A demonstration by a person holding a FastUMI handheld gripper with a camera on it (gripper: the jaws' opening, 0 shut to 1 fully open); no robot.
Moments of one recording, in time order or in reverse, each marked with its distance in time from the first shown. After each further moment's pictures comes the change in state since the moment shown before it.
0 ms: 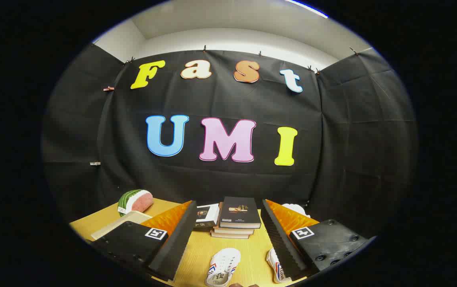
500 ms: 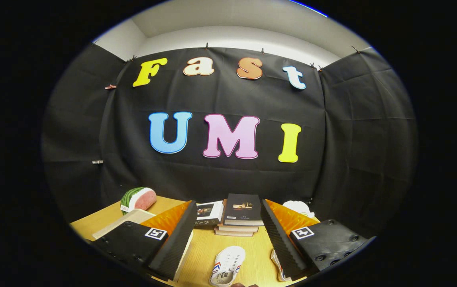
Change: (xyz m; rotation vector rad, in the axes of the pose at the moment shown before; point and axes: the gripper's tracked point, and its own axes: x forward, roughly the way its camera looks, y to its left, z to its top) arm -0.001 0.013 -0.004 0.003 0.016 0.021
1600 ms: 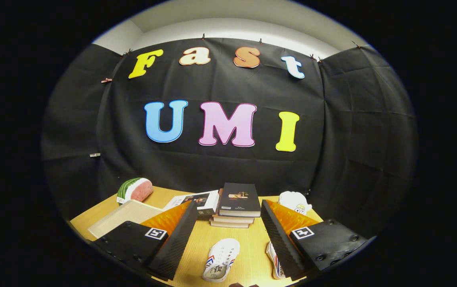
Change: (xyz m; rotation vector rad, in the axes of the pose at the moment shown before) arm 0.009 -0.021 -0.028 0.006 0.115 0.012
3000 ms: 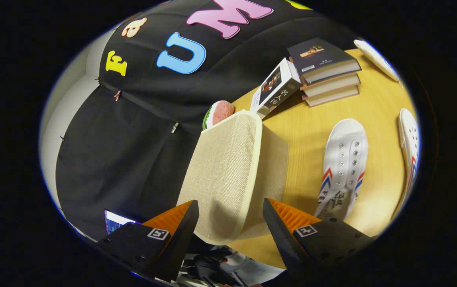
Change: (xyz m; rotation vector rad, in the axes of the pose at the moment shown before) arm -0.016 0.146 -0.175 0.744 0.825 0.734
